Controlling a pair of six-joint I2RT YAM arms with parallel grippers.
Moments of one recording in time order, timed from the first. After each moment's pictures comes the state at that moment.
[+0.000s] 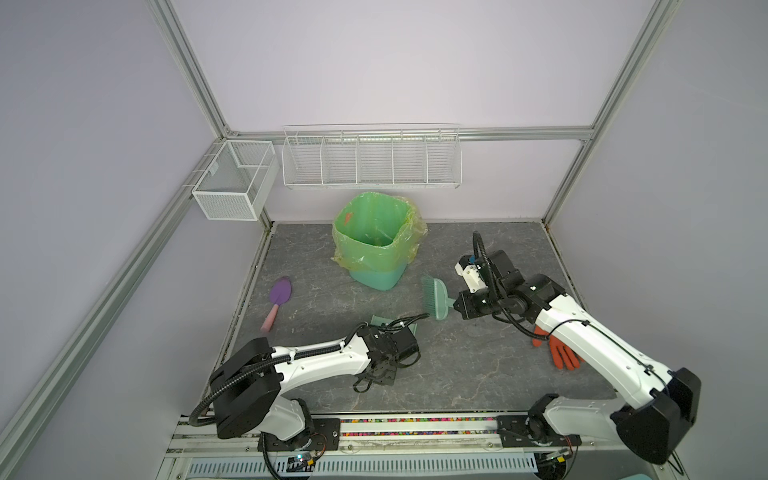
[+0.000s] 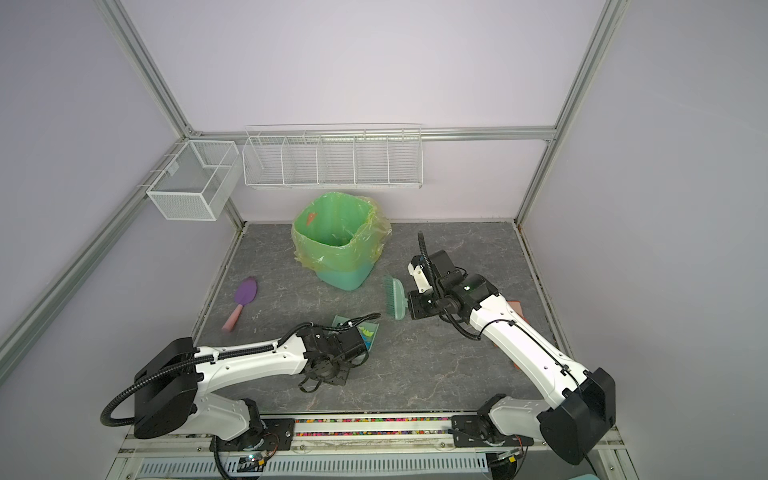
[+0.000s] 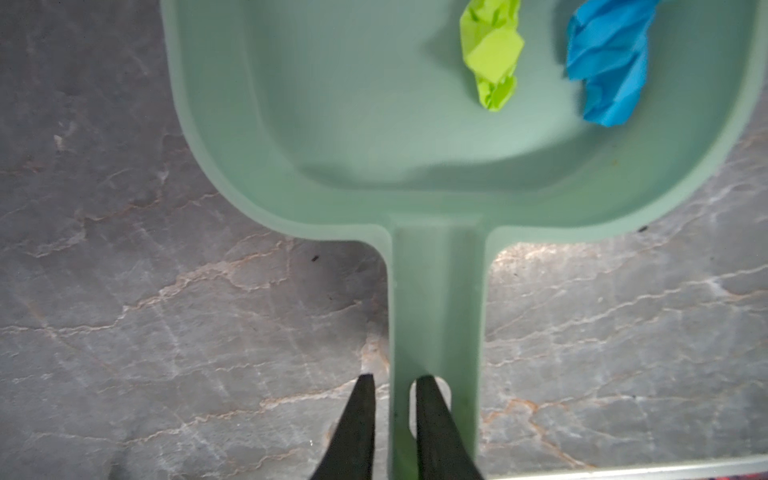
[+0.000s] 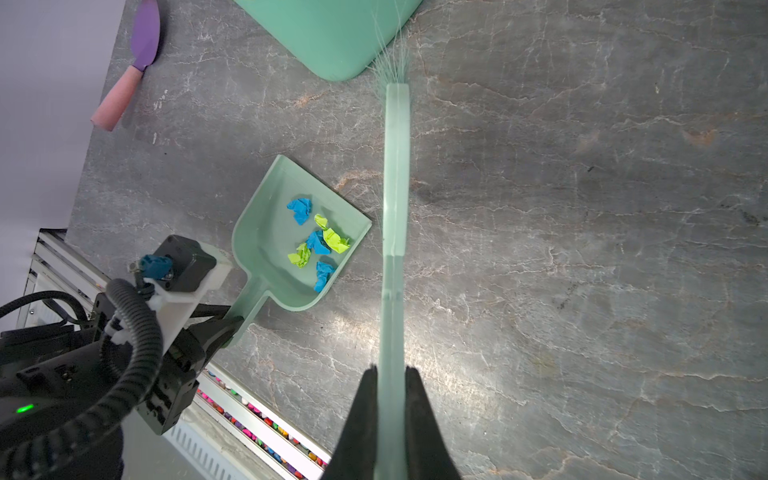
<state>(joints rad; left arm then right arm) -1.13 1.46 0.85 -0.89 -0.16 -0.83 0.60 1.28 1.19 -0.90 -0.16 0.34</state>
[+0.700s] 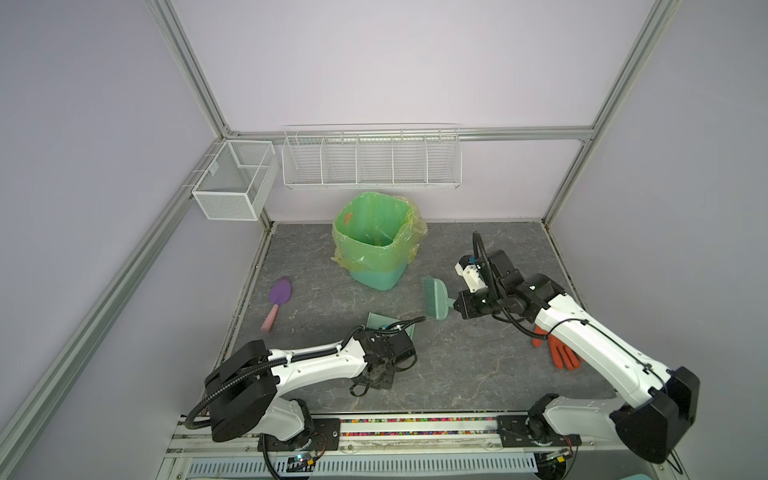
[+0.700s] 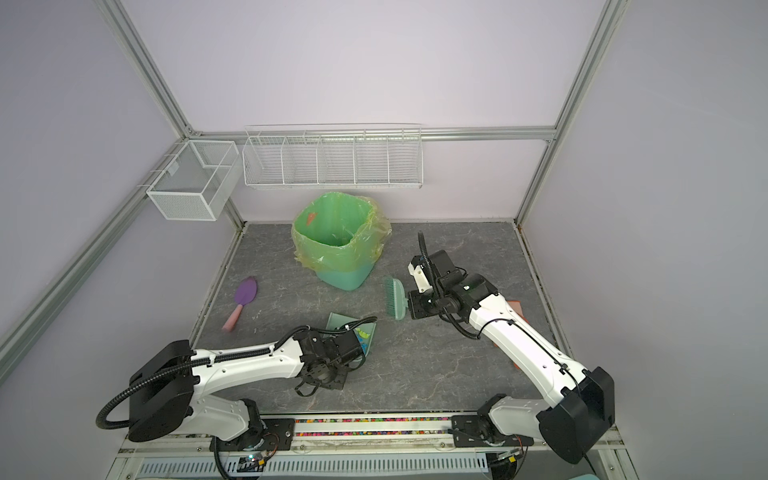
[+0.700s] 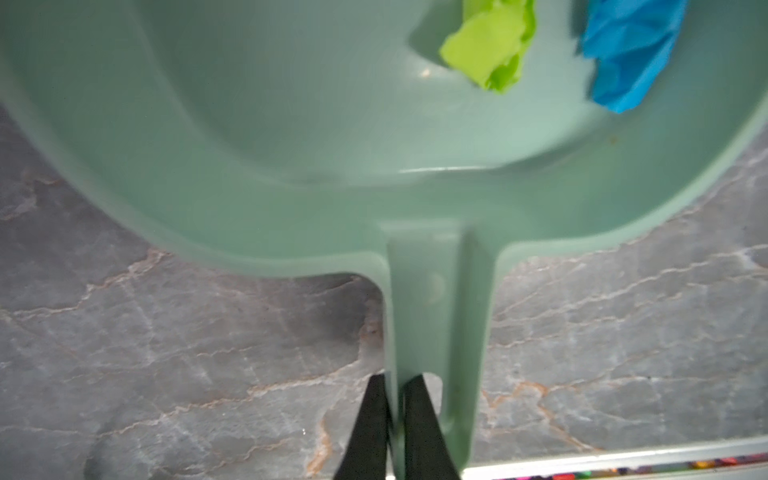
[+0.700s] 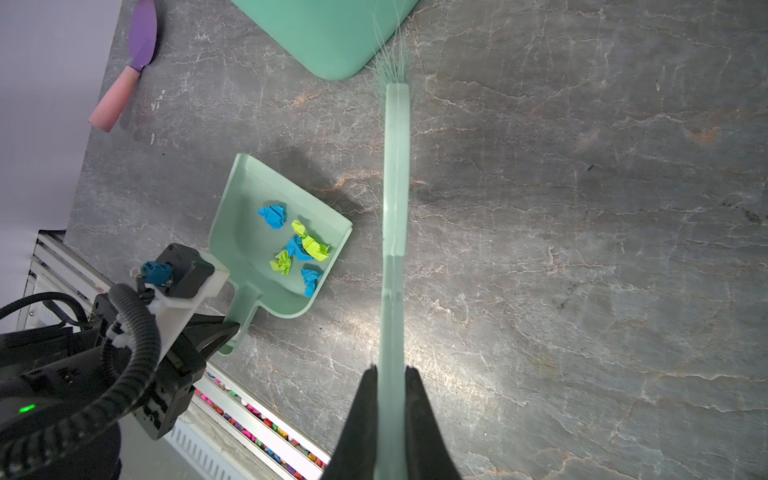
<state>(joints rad) -1.13 1.43 0.80 -0.88 -0.11 -0.85 0.60 1.28 1.18 -0.90 -0.17 0.34</state>
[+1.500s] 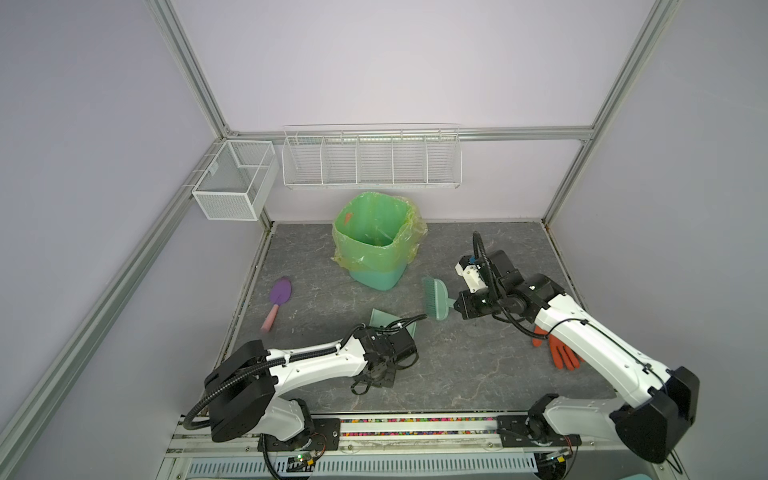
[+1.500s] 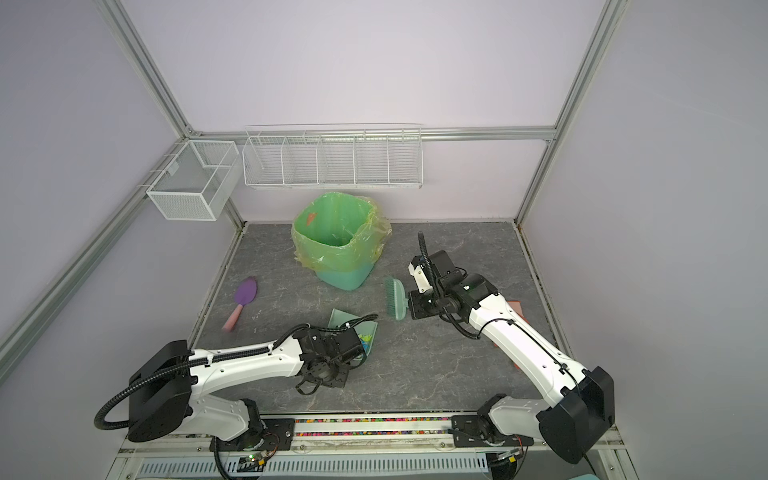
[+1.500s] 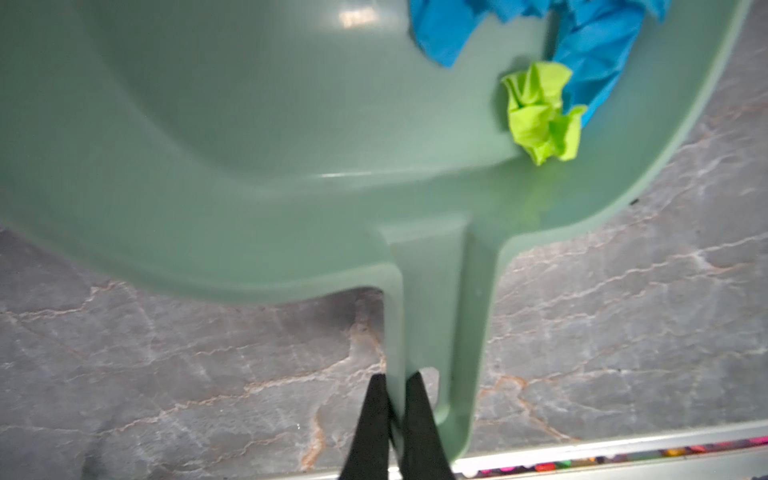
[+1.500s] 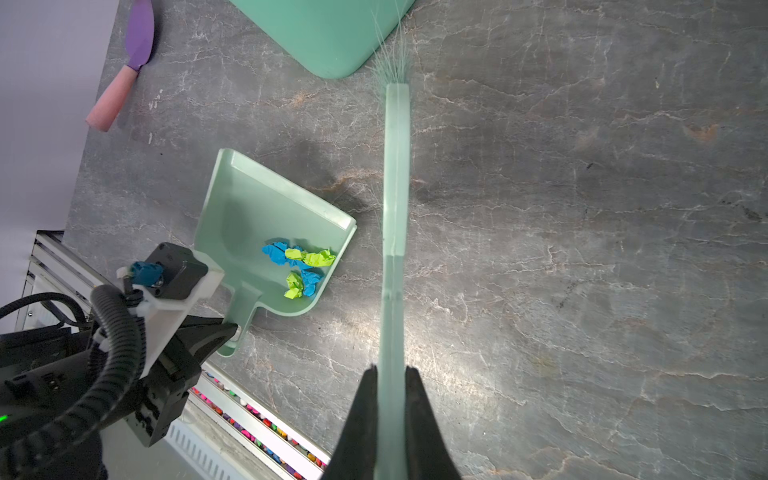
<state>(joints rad) -1.13 1.42 0.83 -0.90 -0.11 -0.85 0.59 1.28 1.18 -0.90 -0.17 0.34</state>
